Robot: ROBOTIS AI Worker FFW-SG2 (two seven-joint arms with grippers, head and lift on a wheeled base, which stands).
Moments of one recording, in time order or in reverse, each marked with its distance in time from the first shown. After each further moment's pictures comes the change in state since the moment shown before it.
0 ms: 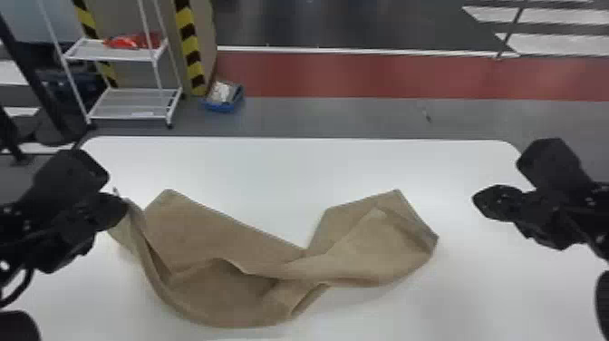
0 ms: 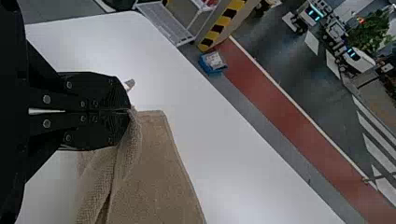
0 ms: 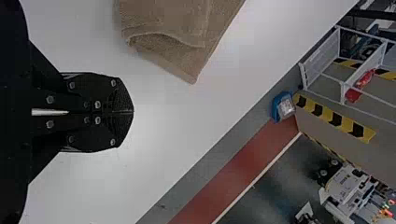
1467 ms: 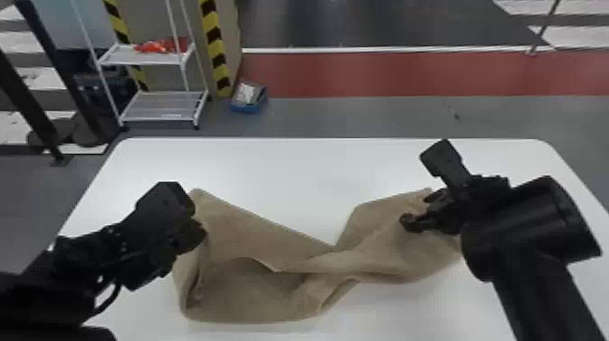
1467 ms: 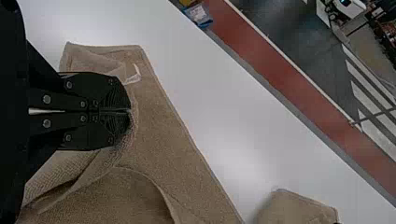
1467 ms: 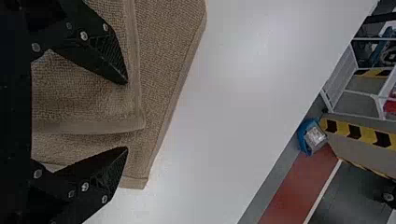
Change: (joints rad) left arm 0.040 0.013 -0.131 0.021 0.006 -0.044 -0.024; right arm -0.366 0.265 0.224 0.606 0.021 0.105 -0.182
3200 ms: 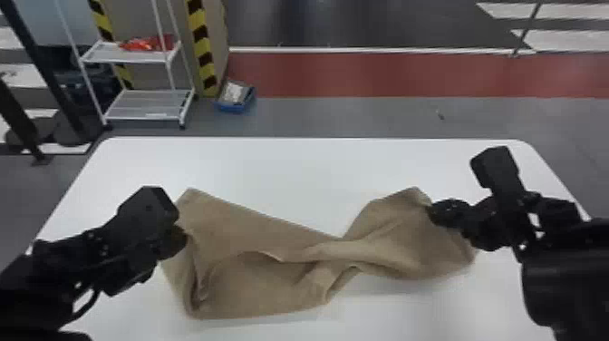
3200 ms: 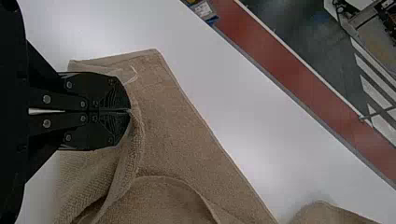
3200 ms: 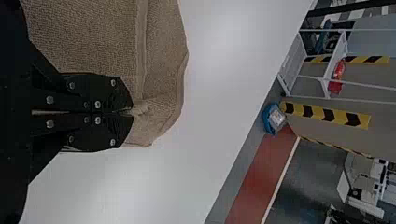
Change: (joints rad) left arm 0.001 0.022 0.004 0.023 0.003 -0.005 -0.007; right arm 0.229 -0.066 -0.151 -0.352 -0.139 -0.021 0.039
